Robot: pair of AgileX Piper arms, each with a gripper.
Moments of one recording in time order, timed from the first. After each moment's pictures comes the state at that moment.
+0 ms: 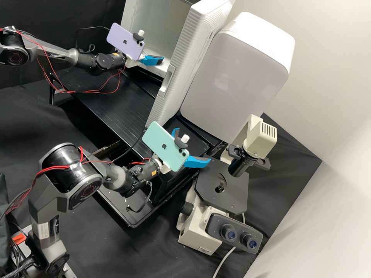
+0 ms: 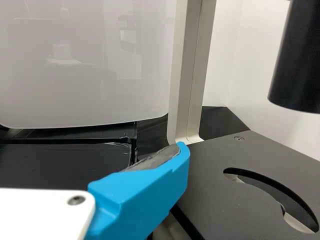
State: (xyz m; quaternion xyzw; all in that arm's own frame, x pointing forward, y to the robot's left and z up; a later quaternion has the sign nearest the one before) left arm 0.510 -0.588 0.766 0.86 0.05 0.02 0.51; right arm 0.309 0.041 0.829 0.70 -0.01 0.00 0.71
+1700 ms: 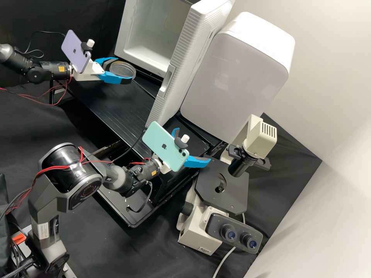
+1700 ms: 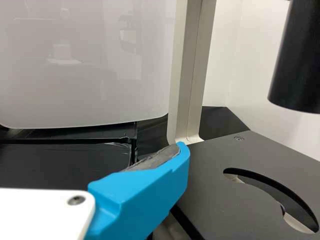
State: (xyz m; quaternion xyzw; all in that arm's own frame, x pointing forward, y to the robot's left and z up) left arm 0.309 -0.559 0.773 0.85 0.00 -0.13 0.51; right arm 0.309 0.041 0.829 0.70 -0.01 0.00 0.71
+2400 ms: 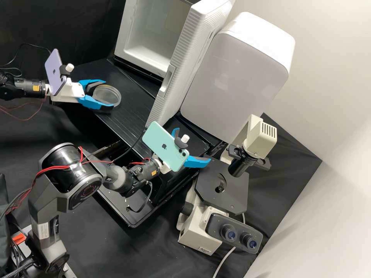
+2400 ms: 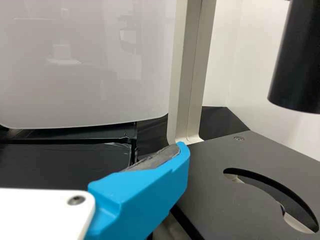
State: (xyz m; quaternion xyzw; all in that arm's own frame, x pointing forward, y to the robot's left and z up) left arm 0.231 -0.534 0.732 0.86 0.00 -0.23 0.46; right arm 0.309 0.041 0.829 0.70 -0.01 0.00 0.71
